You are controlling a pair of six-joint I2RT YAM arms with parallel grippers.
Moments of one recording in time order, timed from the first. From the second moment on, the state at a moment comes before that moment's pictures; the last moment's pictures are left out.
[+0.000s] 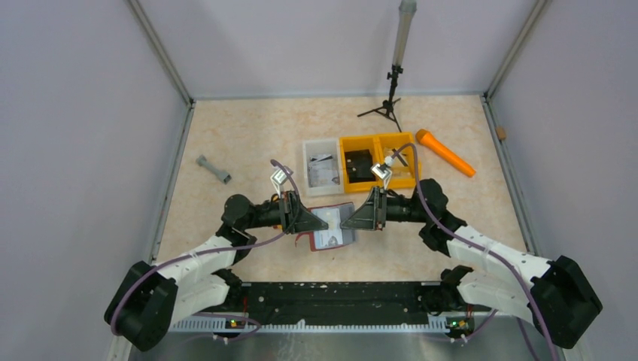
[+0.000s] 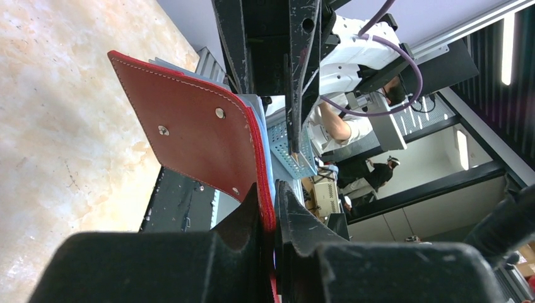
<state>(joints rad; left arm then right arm) -0.54 1.02 0.28 0.96 0.95 -1.24 0.68 0.99 0.44 0.54 -0.80 1.10</state>
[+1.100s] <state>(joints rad) -0.55 1.05 0.28 1.00 0.95 -1.24 0.67 0.98 0.42 0.54 -0.77 1.11</state>
